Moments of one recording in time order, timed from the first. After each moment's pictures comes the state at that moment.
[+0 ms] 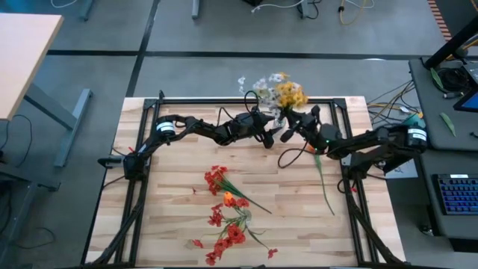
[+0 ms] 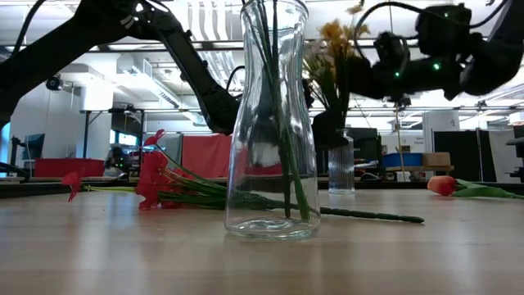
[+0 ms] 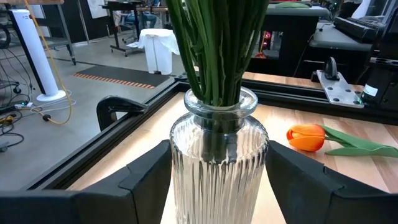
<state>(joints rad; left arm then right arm) 0.30 2.32 1.37 0.82 -0.04 -0.01 -0.33 1.38 0.27 1.26 0.50 -0.16</state>
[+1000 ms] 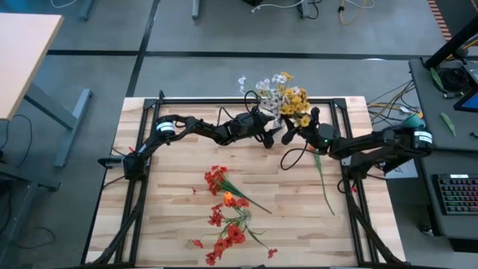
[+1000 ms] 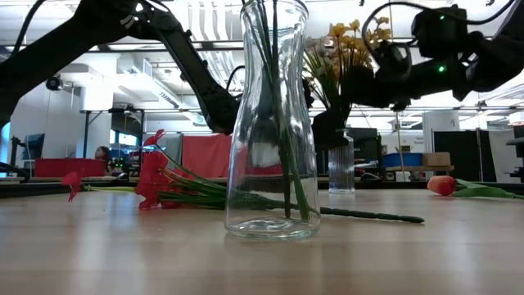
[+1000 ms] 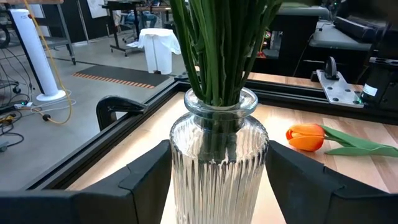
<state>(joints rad) 0.30 2.32 1.37 0.82 -0.04 -0.01 -0.32 1.31 0.27 1.06 0.49 -0.08</state>
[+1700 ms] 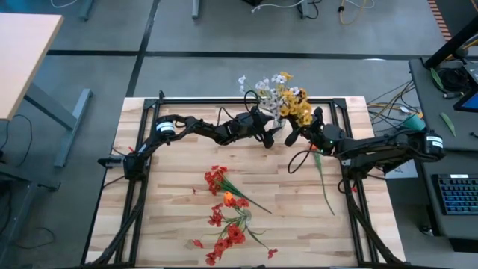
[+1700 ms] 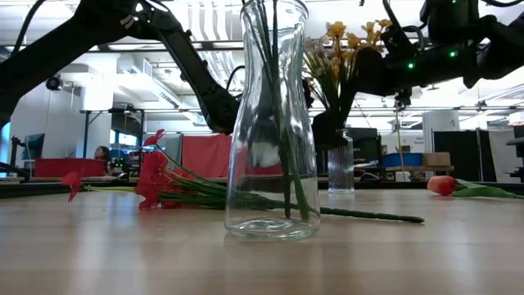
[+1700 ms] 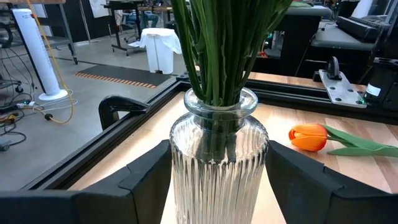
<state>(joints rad) 0.31 2.32 1.37 0.82 -0.05 -0.01 -0.28 1.17 0.27 0.88 0.50 -0.06</state>
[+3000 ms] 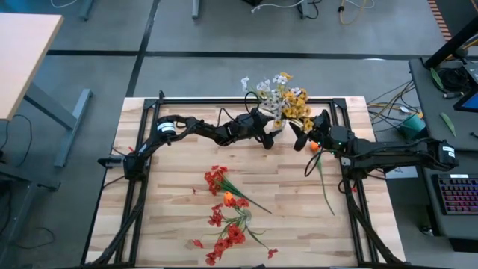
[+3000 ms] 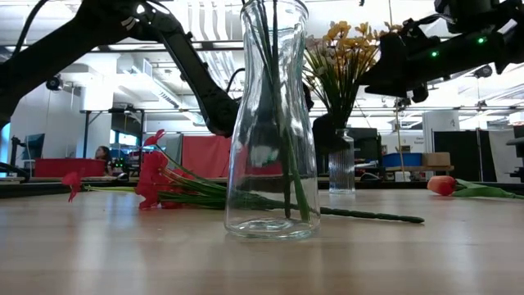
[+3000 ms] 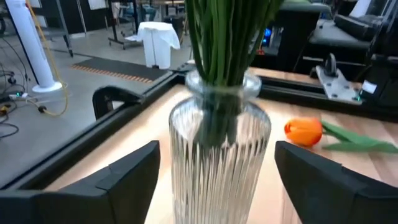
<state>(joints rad) 0.30 2.32 1.37 0.82 -0.04 -0.04 -0.24 0.84 0.27 0.48 0.46 0.14</state>
